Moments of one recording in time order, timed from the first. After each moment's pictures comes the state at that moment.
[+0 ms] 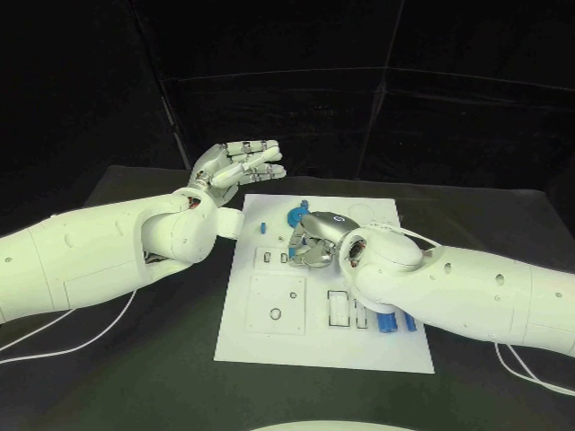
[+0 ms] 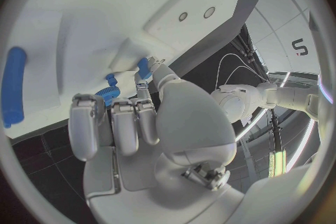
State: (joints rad) left arm 1.29 -0.80 -0.11 1.48 0.14 -0.31 0.55; left_hand 1.45 0.03 -0.04 0.05 0.04 0.87 0.22 0.11 0.07 0.98 0.19 0.12 0.06 1.07 0.14 0.18 0.11 0.18 0.95 0.25 0.16 0.07; right arm 1.19 -0.51 -0.10 1.48 -1.48 -0.29 -0.38; right_hand 1.35 0.01 0.15 -0.02 0.17 1.02 0.14 0.16 0.07 1.47 0.06 1.57 1.31 1.46 -0.01 1.57 1.31 0.03 1.47 0.09 1.52 1.31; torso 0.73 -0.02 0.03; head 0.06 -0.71
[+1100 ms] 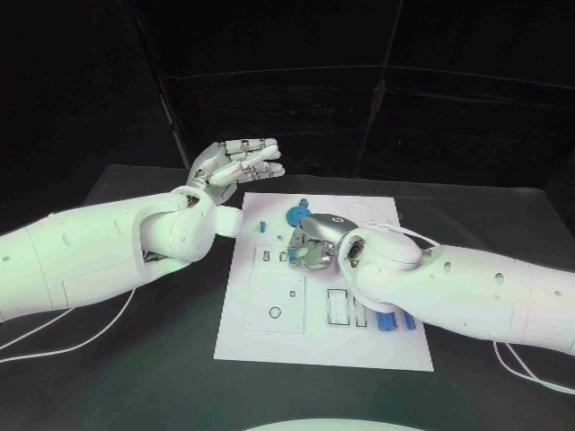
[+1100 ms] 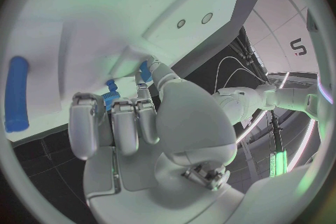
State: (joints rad) left arm 1.29 -0.80 -0.11 1.47 0.14 -0.30 0.55; left_hand 1.45 0.03 -0.04 0.05 0.04 0.87 0.22 0.11 0.07 0.98 0.19 0.12 0.06 1.07 0.14 0.18 0.11 0.18 0.95 0.25 0.16 0.07; right arm 1.18 -0.51 -0.10 1.48 -1.48 -0.26 -0.37; right_hand 1.32 -0.03 0.15 -0.02 0.16 1.00 0.16 0.13 0.07 1.47 0.07 1.57 1.31 1.46 -0.01 1.57 1.31 0.03 1.47 0.10 1.50 1.31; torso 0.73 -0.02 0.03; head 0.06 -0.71
